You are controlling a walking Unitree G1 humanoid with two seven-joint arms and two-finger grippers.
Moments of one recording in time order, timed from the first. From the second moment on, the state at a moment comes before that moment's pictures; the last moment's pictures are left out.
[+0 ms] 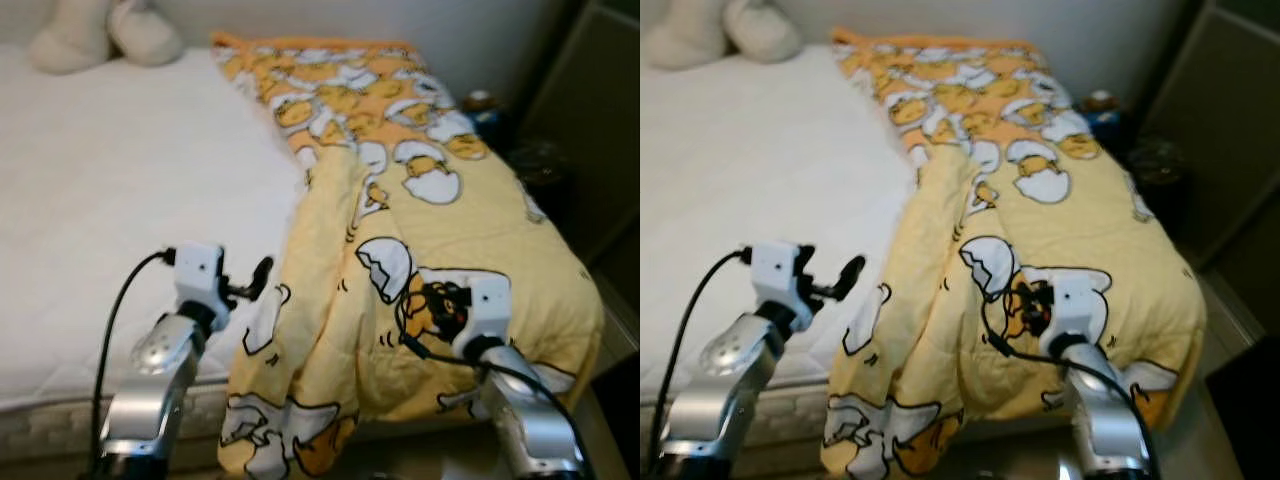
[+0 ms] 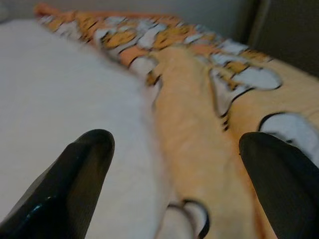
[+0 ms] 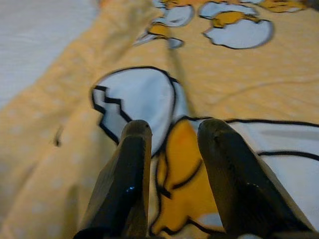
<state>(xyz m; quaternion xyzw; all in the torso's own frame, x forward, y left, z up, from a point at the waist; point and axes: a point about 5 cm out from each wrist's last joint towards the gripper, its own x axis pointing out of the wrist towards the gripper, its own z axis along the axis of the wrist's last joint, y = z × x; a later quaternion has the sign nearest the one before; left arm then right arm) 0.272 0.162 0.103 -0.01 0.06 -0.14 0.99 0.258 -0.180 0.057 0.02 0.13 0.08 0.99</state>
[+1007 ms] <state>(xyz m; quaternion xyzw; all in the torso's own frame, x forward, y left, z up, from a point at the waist) 0.275 0.159 0.107 0.05 0.04 -0.10 0.99 0.272 -0.172 0.068 -0.01 0.11 0.13 0.98</state>
